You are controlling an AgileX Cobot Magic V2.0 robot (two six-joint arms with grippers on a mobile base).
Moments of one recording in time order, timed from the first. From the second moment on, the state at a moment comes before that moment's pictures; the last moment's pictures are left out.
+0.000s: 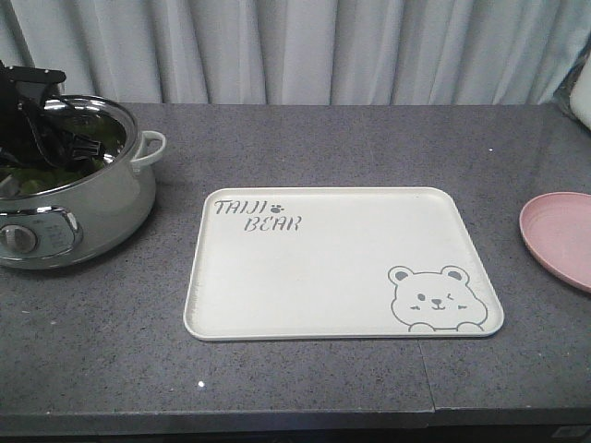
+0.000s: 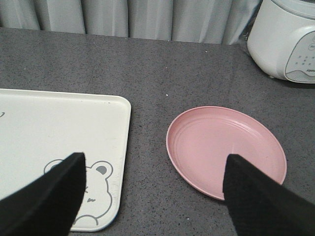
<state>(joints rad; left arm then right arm) 0.05 2.11 -1.89 -0.02 0.90 0.10 0.05 0.64 -0.74 -0.14 0.60 0.08</state>
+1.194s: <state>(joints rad) -0.05 1.68 -1.73 -0.12 0.97 0.13 0.05 0.64 -0.74 -0.14 0.60 0.08</state>
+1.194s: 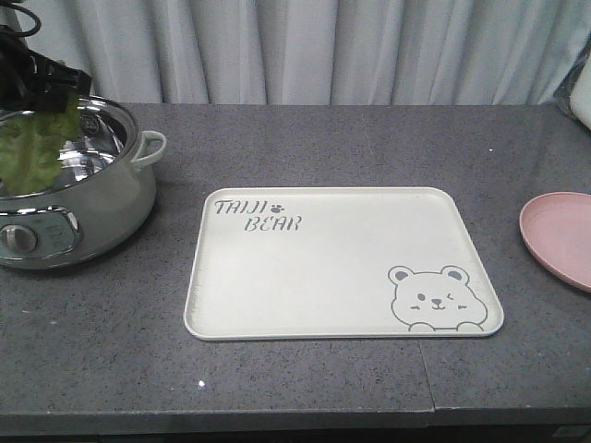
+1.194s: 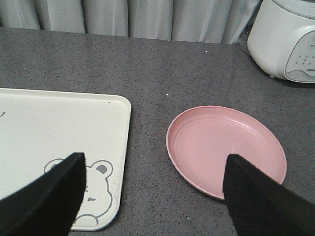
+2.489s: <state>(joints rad) -0.63 1.53 -1.37 -0.53 0.80 0.39 0.05 0.64 -0.74 -0.10 0.62 0.08</state>
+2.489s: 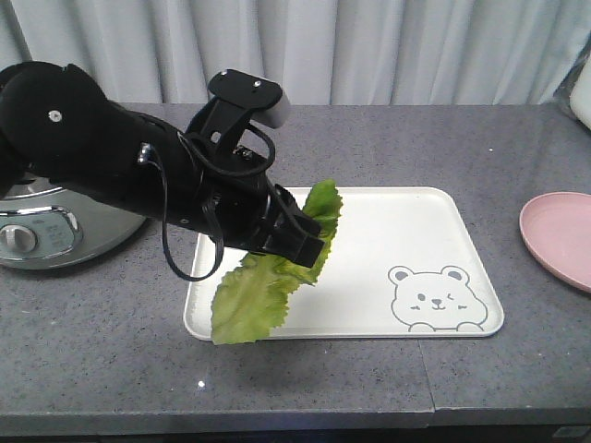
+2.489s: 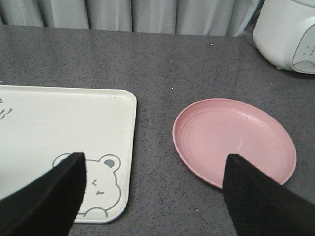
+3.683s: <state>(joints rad) -0.63 1.53 -1.37 -0.84 0.80 0.50 0.21 1.24 -0.74 1.45 0.95 -1.24</state>
